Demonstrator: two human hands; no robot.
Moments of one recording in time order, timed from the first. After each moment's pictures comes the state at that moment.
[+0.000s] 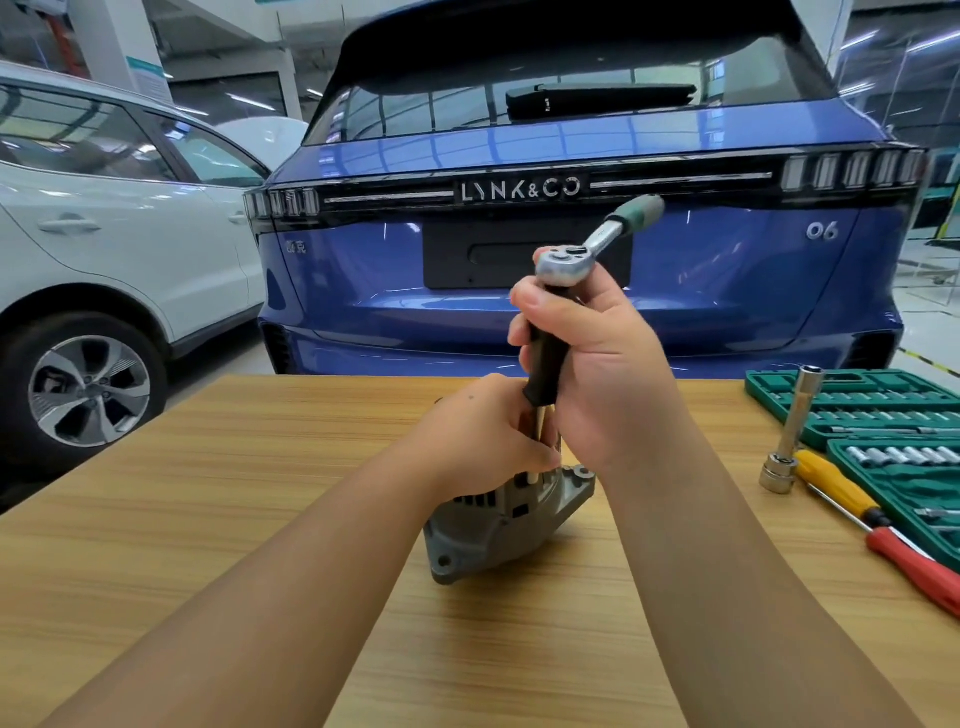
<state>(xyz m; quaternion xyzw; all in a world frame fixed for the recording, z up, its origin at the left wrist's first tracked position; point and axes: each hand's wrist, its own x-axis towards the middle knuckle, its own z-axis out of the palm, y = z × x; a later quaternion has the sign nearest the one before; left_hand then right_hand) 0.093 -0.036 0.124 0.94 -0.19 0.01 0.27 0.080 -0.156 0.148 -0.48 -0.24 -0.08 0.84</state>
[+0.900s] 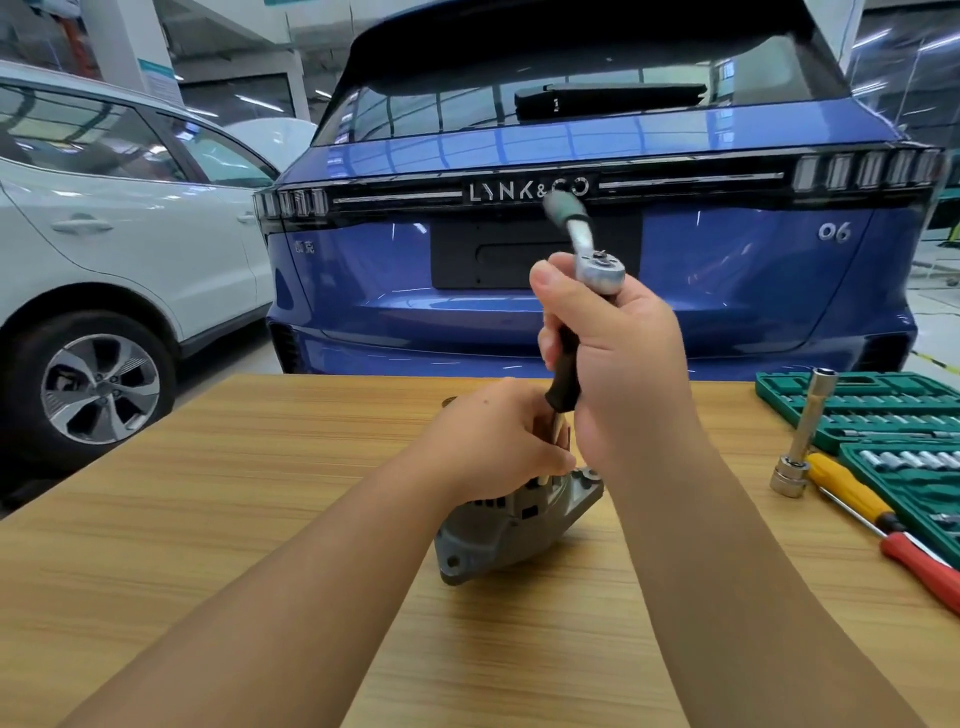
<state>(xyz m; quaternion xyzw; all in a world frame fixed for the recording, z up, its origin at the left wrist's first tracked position) 0.092 -0.040 0.123 0.94 -0.19 0.00 0.27 0.076 -0.153 0.149 -0.53 -0.18 -0.17 0.81</state>
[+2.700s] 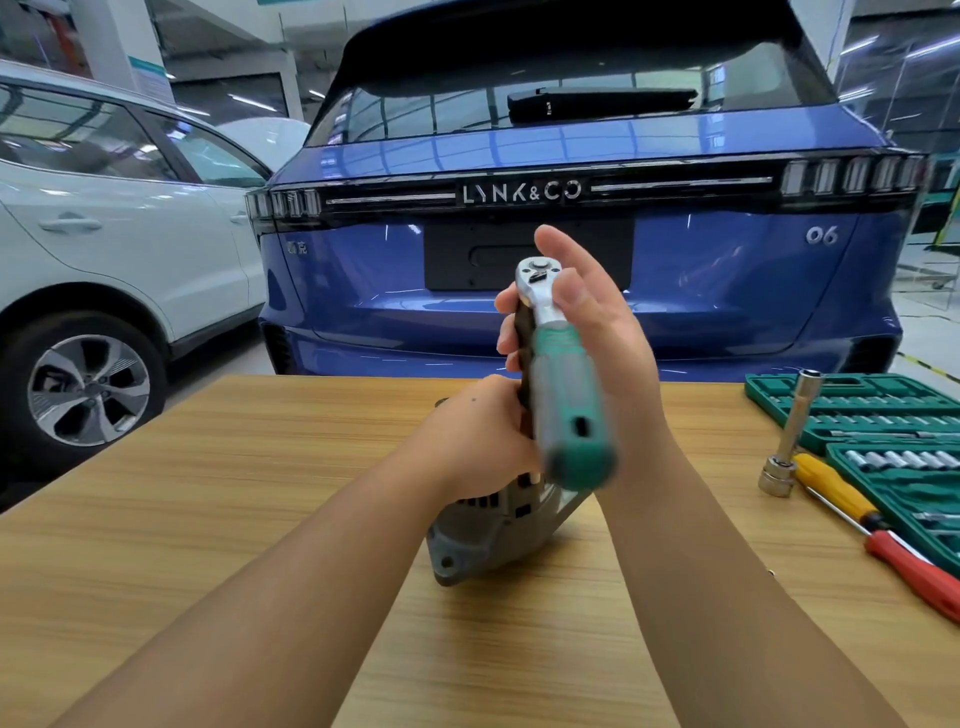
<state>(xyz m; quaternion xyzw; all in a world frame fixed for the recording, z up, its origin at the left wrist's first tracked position) 0.083 -0.033 0.129 0.93 -0.20 0.04 0.29 0.074 -0.151 0.147 -0.45 -0.30 -0.11 0.83</state>
